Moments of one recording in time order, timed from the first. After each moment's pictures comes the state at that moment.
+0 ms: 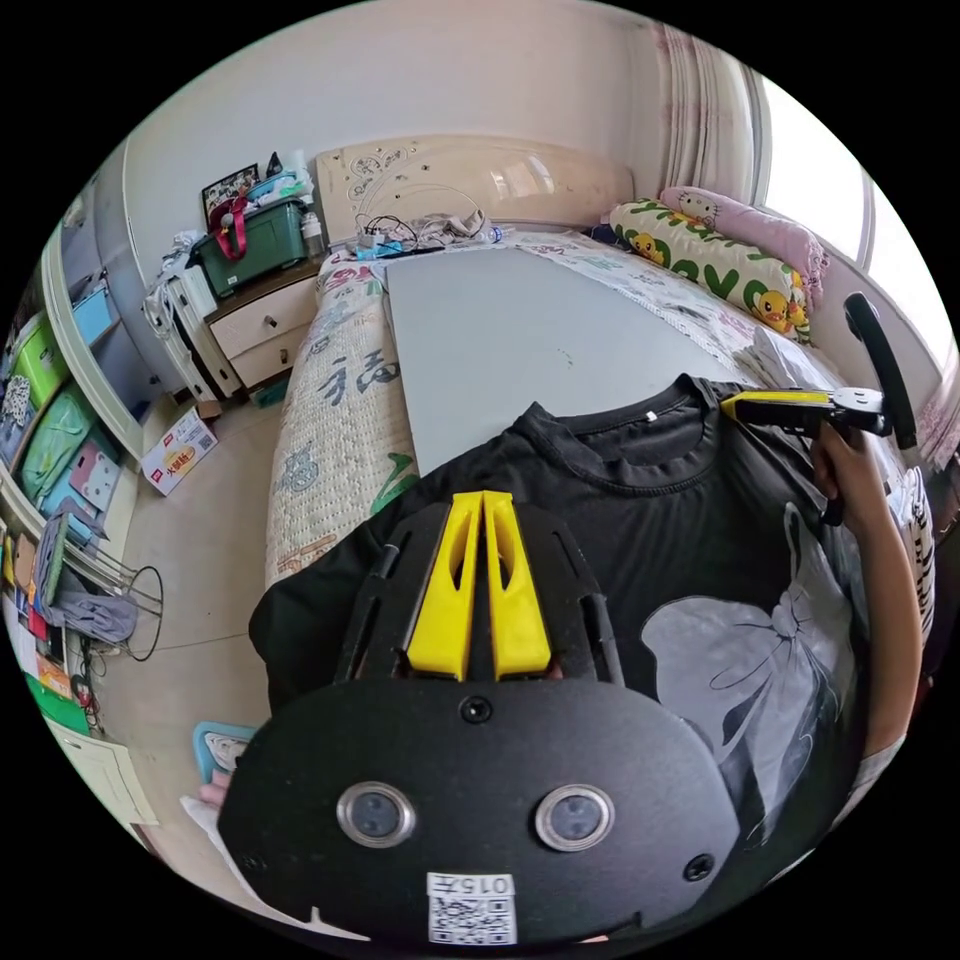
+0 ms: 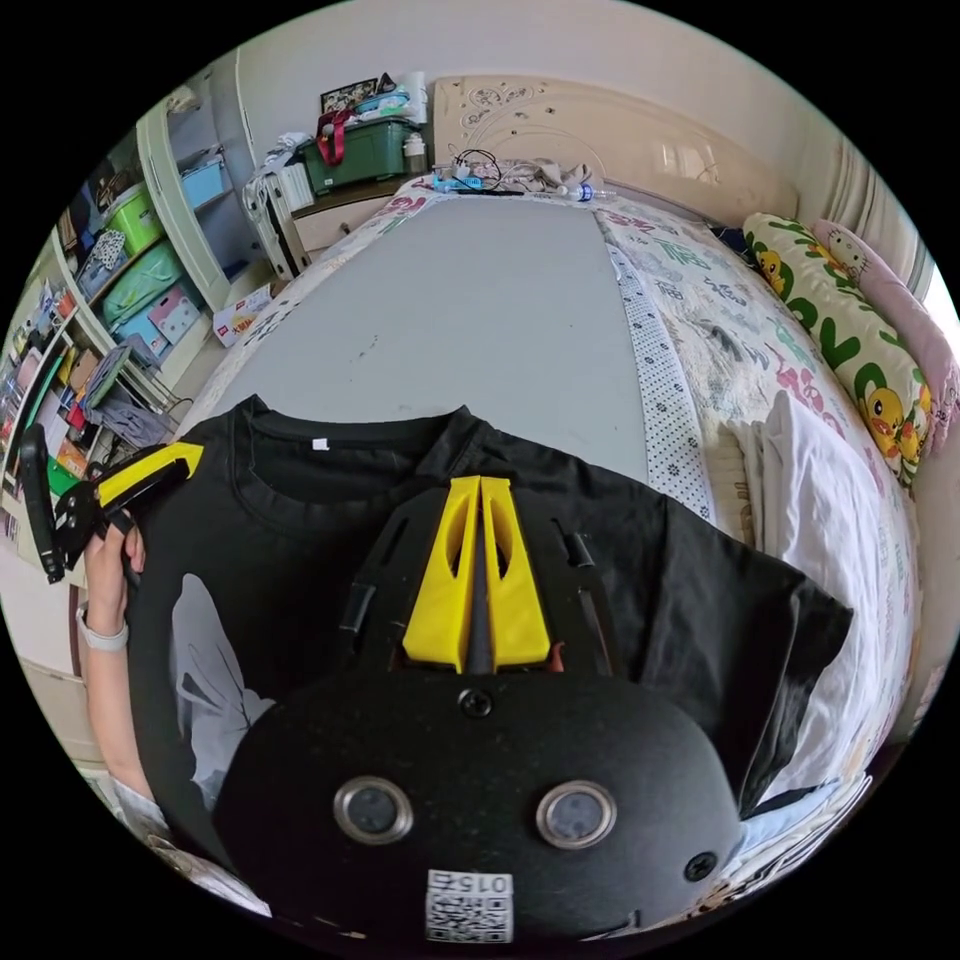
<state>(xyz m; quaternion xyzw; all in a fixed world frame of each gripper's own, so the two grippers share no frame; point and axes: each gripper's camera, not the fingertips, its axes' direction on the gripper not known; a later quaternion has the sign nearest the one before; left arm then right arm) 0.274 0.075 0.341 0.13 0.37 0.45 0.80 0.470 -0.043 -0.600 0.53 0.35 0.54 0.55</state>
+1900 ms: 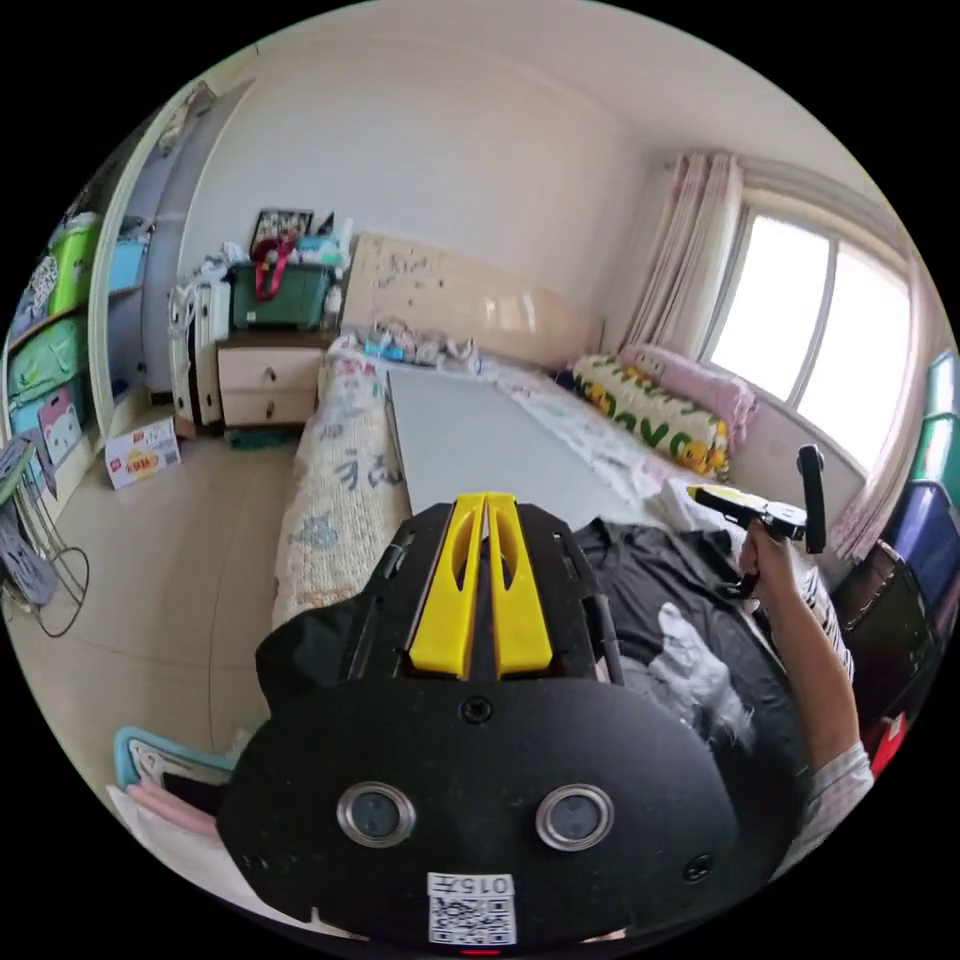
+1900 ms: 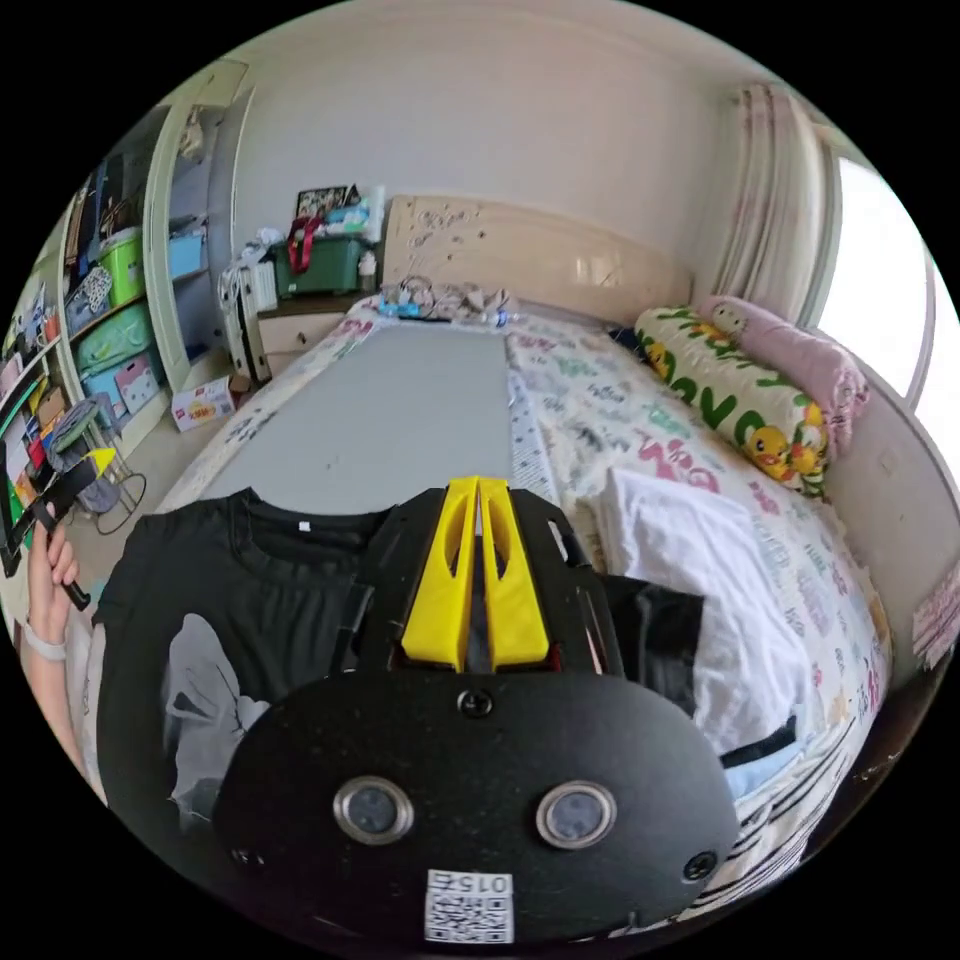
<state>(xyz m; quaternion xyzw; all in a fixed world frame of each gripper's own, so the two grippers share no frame) -0.042 0.047 0.326 0.20 0.55 0.31 0.75 0.709 0.143 -0.351 0.57 0.49 0.53 0.38</state>
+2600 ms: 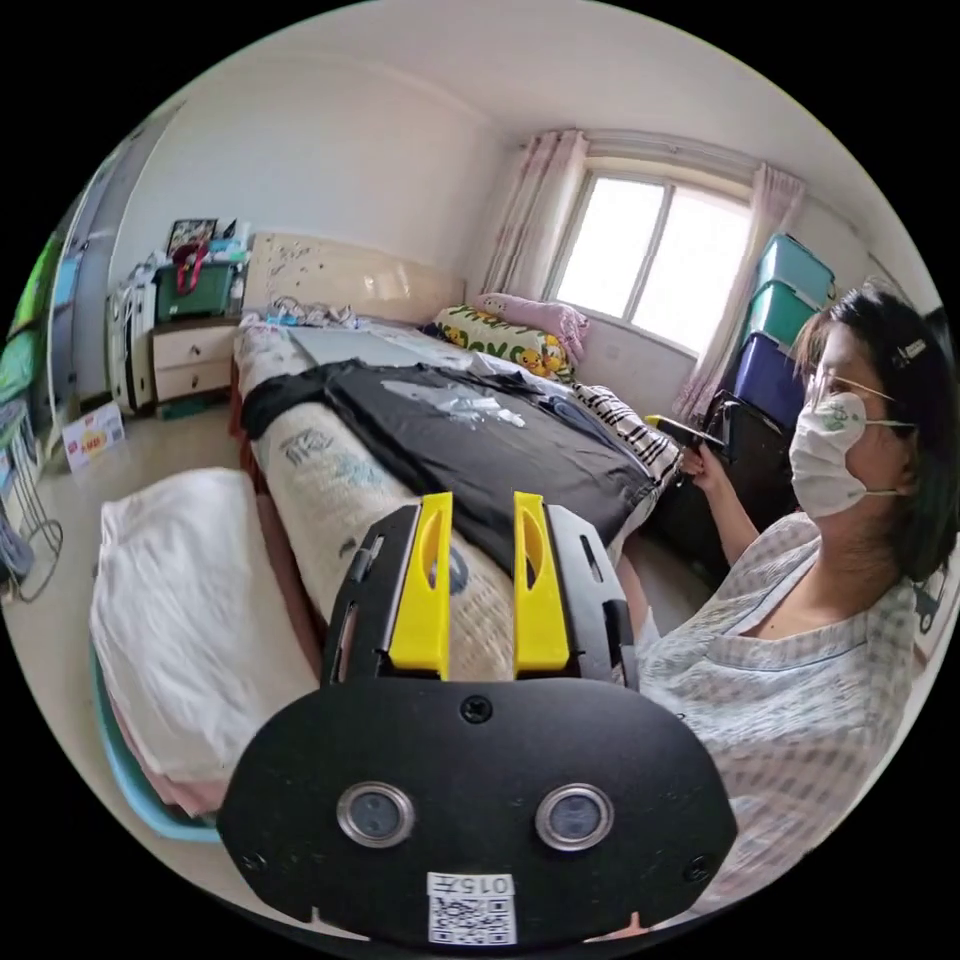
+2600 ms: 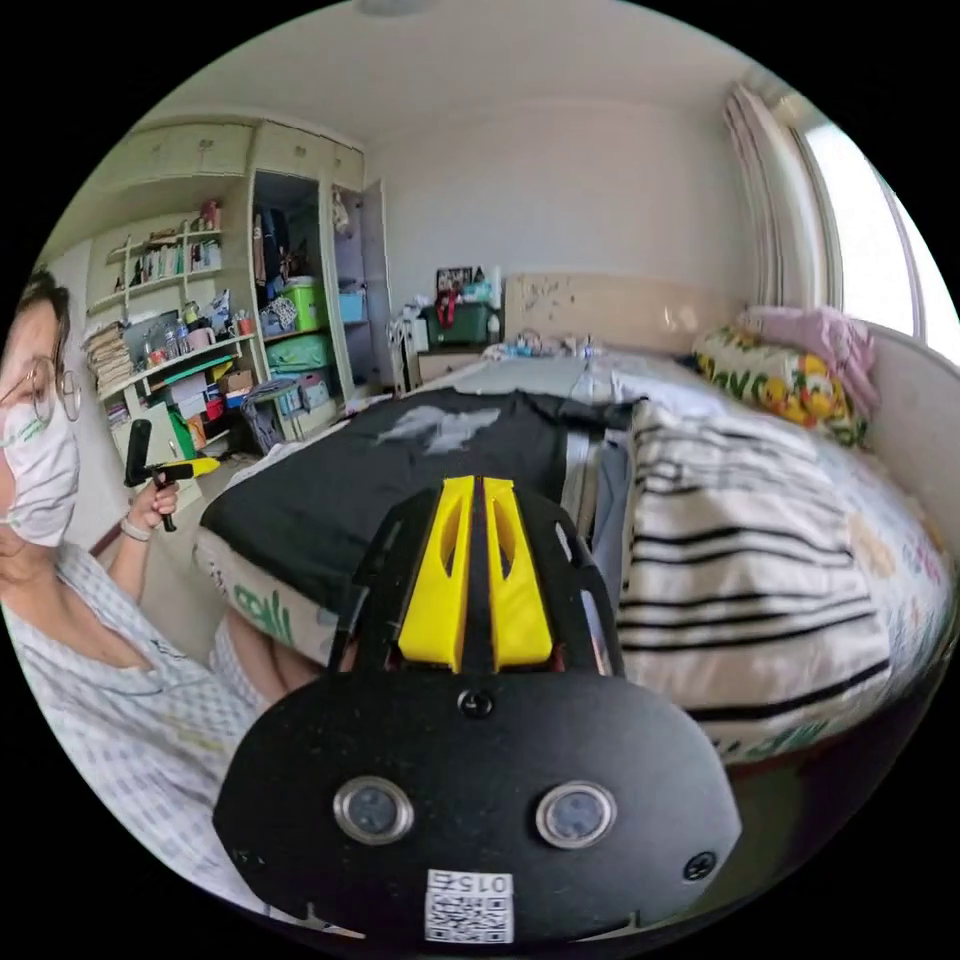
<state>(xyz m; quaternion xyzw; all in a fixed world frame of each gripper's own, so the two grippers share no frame) -0.488 0.306 0.376 0.14 0.62 0.43 0.64 0.603 0.210 0.198 0.69 0.46 0.35 0.44</state>
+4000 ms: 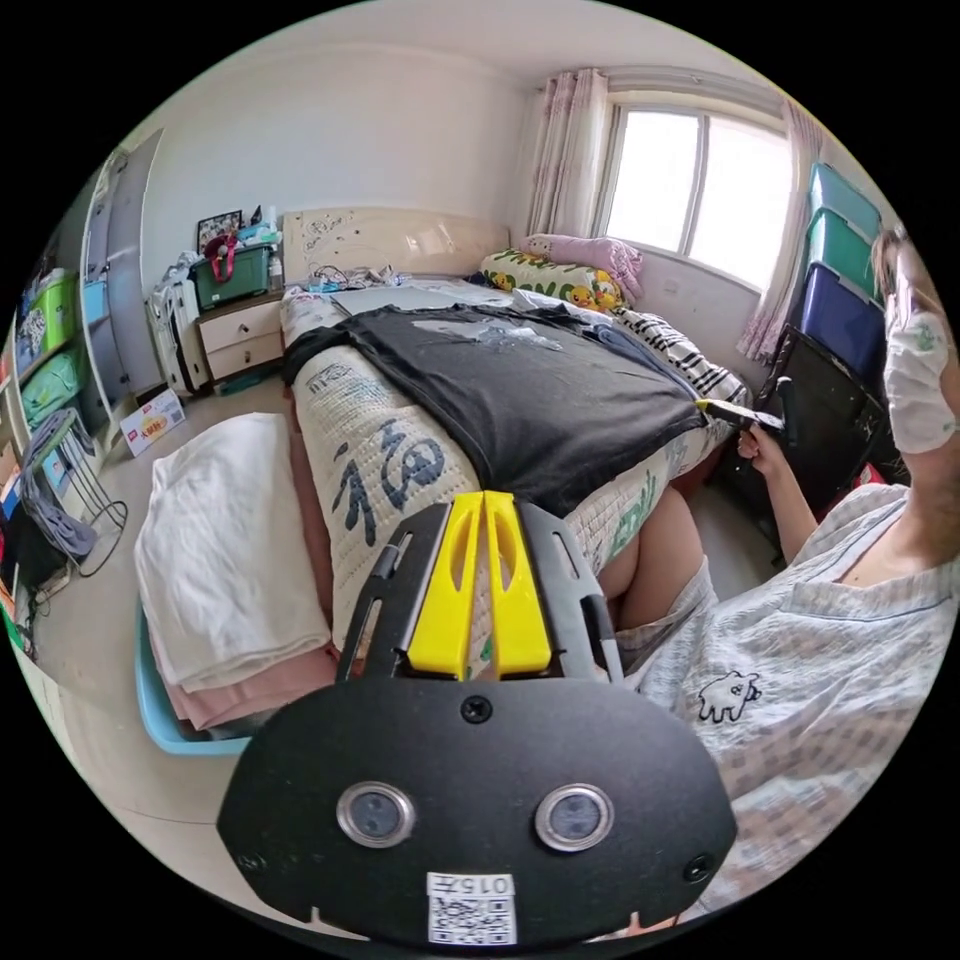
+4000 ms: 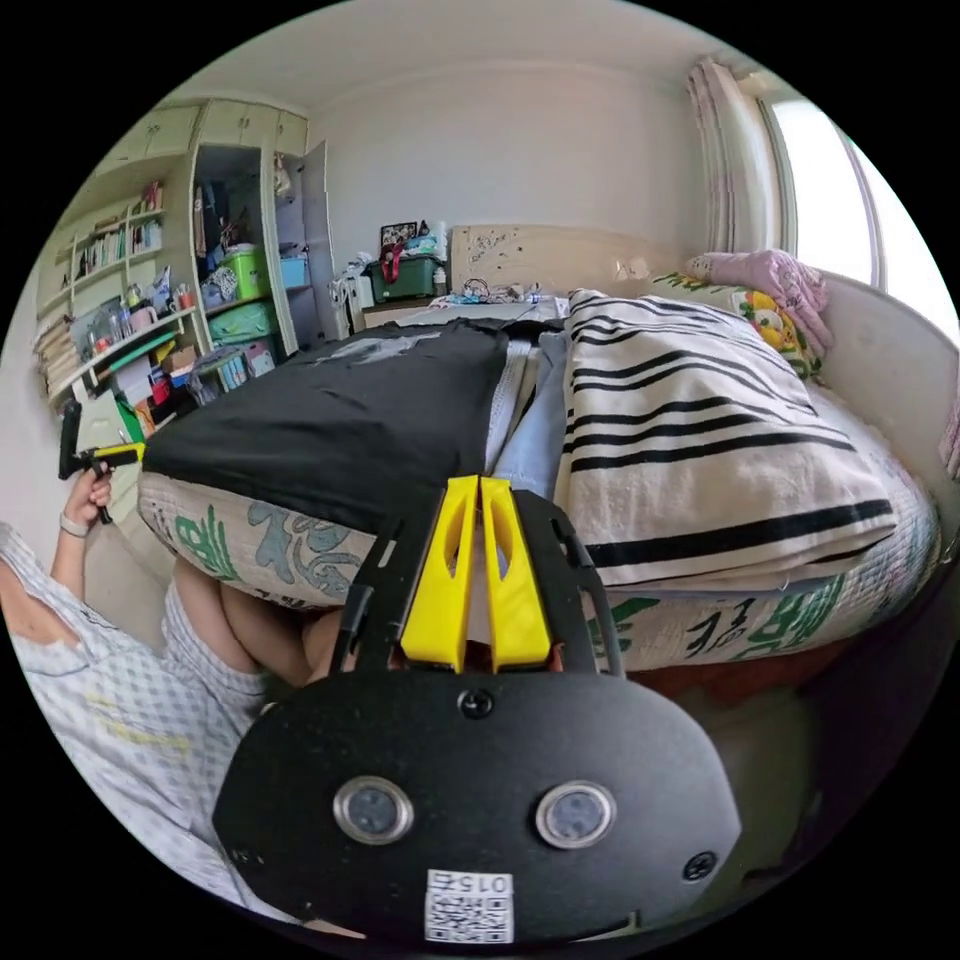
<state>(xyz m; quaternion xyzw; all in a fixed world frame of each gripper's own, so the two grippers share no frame) -0.527 0.325 0.243 0.15 0.50 0.47 0.71 0.665 0.298 0.267 0.66 0.45 0.43 0.43</state>
